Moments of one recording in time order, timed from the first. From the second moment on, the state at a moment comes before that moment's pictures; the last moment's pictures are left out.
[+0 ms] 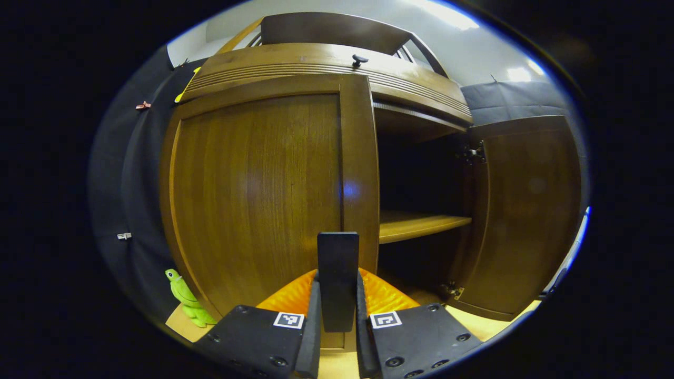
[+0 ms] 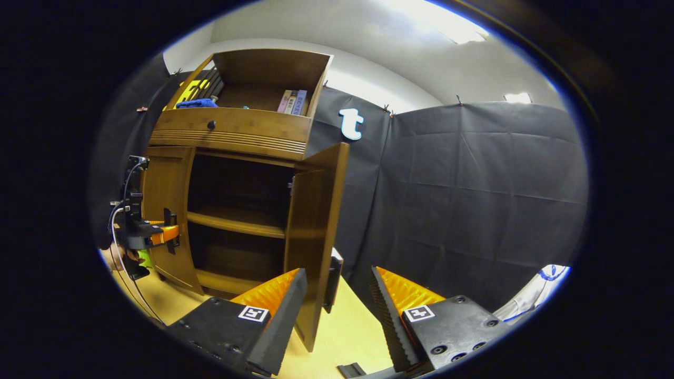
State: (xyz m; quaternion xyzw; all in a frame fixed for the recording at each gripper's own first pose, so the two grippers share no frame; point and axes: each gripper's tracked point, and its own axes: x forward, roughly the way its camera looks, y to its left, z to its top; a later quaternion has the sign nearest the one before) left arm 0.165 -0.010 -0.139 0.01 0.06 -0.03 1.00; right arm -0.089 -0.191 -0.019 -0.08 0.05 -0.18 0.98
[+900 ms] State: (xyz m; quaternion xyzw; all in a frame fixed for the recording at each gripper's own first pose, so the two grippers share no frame) left arm 0.026 0.060 -0.131 0.03 0.08 -0.06 0.99; right arm -0.061 -0.058 -0.036 -0.03 0.06 -0.07 0.99
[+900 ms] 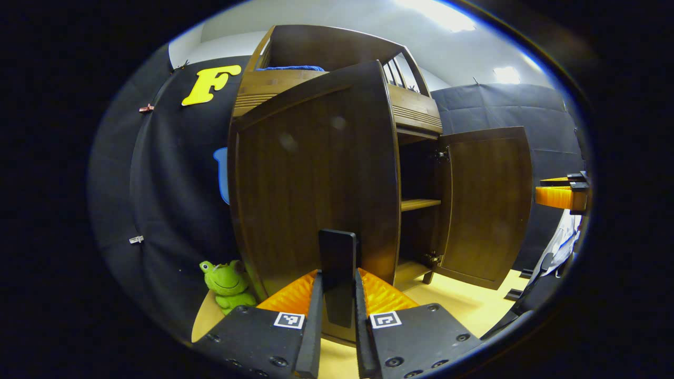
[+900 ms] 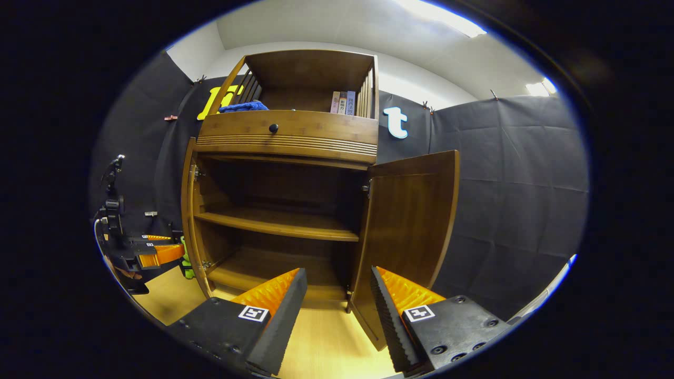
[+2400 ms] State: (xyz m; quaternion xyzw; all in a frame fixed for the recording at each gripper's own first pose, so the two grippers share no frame) left arm -0.073 0.177 -0.062 0.09 0.05 0.10 0.99; right arm -0.046 -0.007 -0.062 -0.02 0.11 -0.02 0.99
